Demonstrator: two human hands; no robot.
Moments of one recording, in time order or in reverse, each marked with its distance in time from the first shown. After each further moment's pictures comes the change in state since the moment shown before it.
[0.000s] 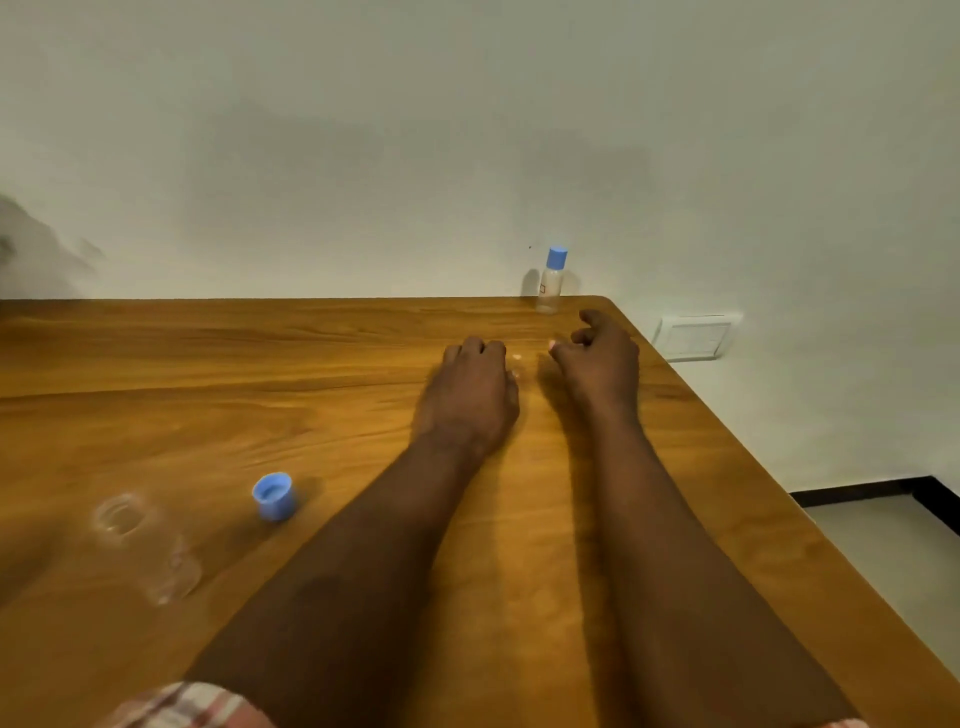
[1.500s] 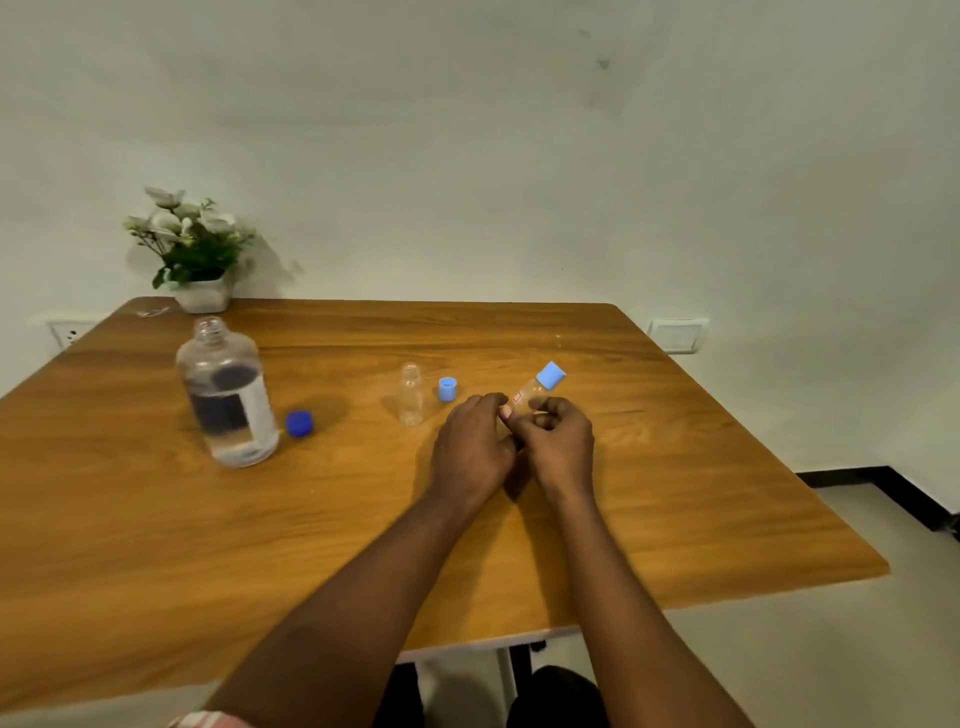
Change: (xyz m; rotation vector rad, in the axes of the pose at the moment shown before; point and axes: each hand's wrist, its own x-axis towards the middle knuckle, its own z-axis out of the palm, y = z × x) left_hand -0.231 -0.026 -0.134 -0.321 0.092 -0.041; right_hand -0.295 -0.080 -0.041 0.463 -0.114 0.105
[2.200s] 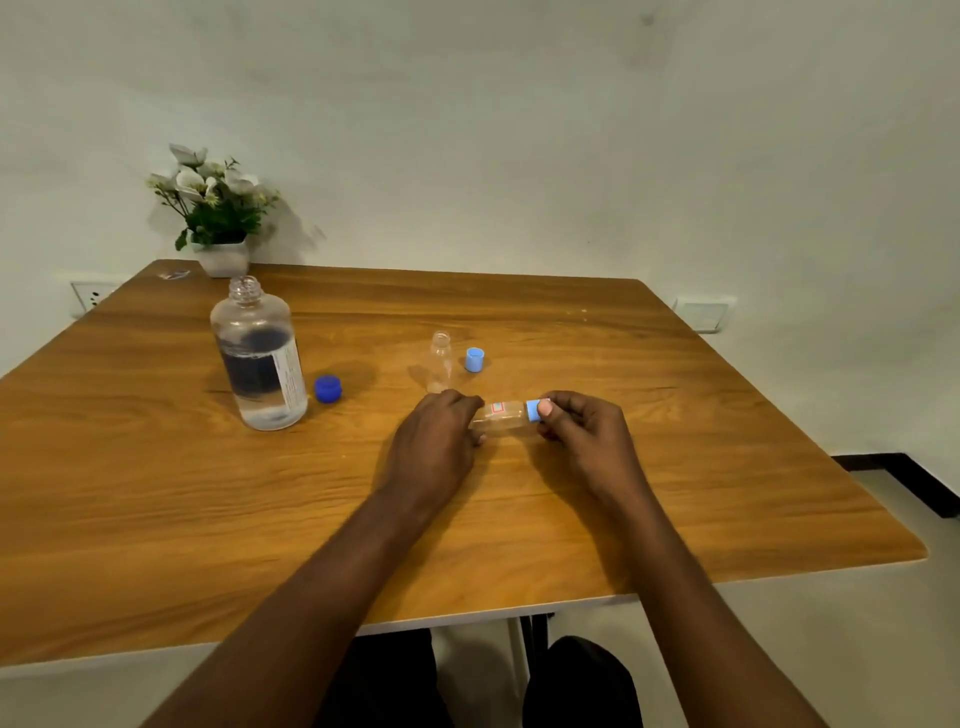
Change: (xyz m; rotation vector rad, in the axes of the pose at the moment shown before) left_hand -0.027 -0.052 -0.045 0.240 -0.055 0.122; right_hand -0.022 0.001 -0.022 -0.065 -0.346 -0.210
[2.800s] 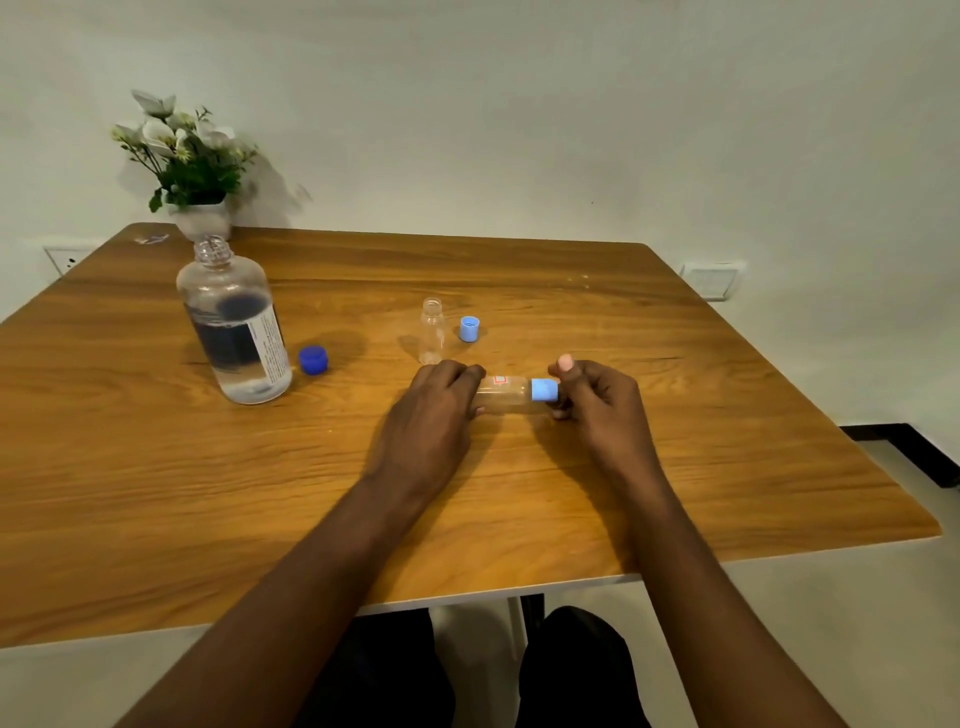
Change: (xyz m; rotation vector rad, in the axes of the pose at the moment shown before) left_hand -0.004 0.004 0.004 0.060 -0.011 0.051; right_hand -0.001 -0.002 -0.005 -0.040 0.124 0.031
